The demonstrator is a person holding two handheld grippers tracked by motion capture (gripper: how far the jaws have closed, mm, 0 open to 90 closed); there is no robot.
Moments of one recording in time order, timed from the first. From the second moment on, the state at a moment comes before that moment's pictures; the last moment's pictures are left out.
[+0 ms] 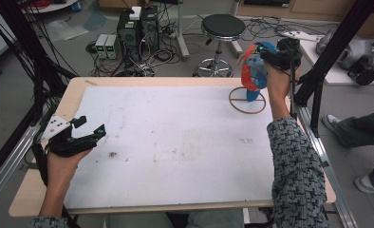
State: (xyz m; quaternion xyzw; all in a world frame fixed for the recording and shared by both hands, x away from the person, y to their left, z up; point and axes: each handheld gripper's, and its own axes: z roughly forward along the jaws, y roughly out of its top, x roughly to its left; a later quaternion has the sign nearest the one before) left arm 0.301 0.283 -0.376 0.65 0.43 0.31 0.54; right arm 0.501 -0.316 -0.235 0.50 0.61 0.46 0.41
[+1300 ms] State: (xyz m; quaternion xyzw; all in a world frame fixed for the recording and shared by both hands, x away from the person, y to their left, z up) left arm 0.301 0.279 -0.370 0.65 0.42 0.32 0.55; right arm 0.389 -0.325 -0.206 0.44 0.60 0.53 0.40
